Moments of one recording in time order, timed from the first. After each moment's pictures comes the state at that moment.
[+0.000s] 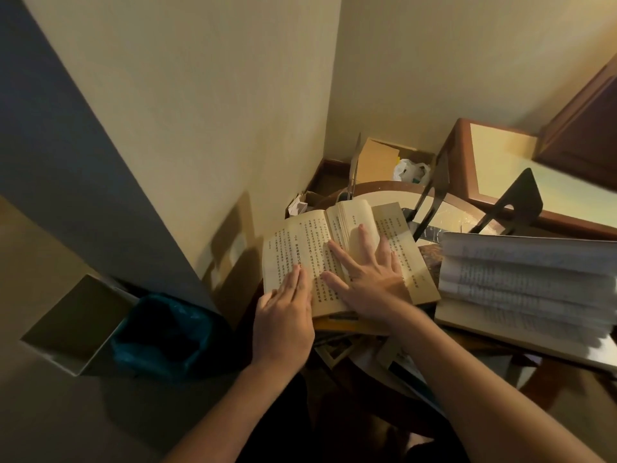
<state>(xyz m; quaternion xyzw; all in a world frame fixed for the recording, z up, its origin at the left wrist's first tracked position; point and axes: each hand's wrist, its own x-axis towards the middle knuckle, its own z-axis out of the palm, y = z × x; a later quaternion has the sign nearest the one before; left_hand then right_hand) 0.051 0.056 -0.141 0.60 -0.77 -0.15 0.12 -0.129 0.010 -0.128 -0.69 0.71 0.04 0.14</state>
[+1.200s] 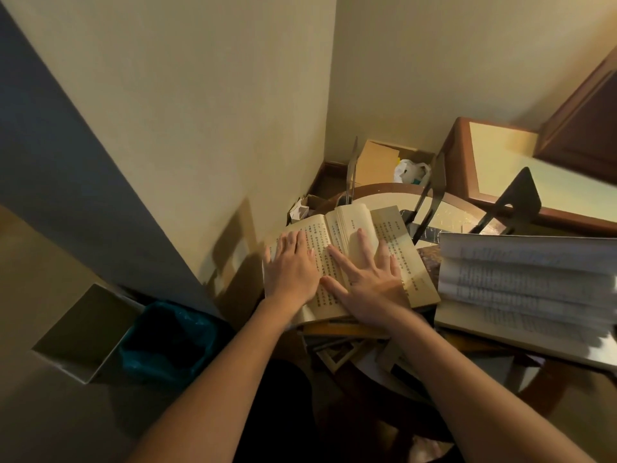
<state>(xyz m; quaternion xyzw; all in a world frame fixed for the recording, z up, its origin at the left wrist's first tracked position) 0.025 -0.041 -0.143 0.64 -0.75 -0.15 0.08 -0.128 0.014 -0.124 -0.70 0.71 0.03 0.11</state>
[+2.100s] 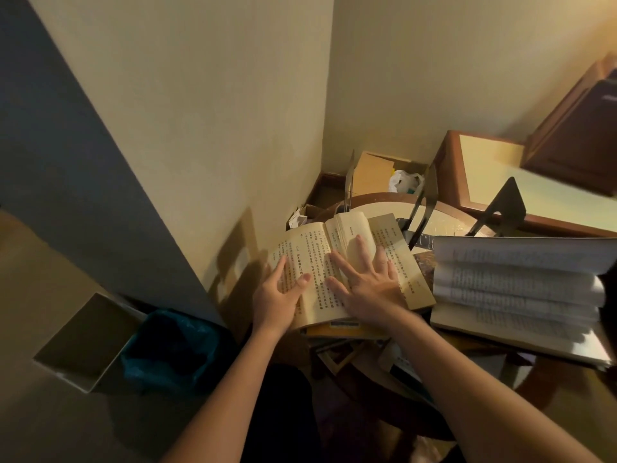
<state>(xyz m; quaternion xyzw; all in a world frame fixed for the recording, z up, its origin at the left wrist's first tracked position) 0.062 0.003 -0.152 0.65 -0.58 -0.40 0.30 -0.130 0.013 -0.124 -0.69 0.71 0.02 0.15</state>
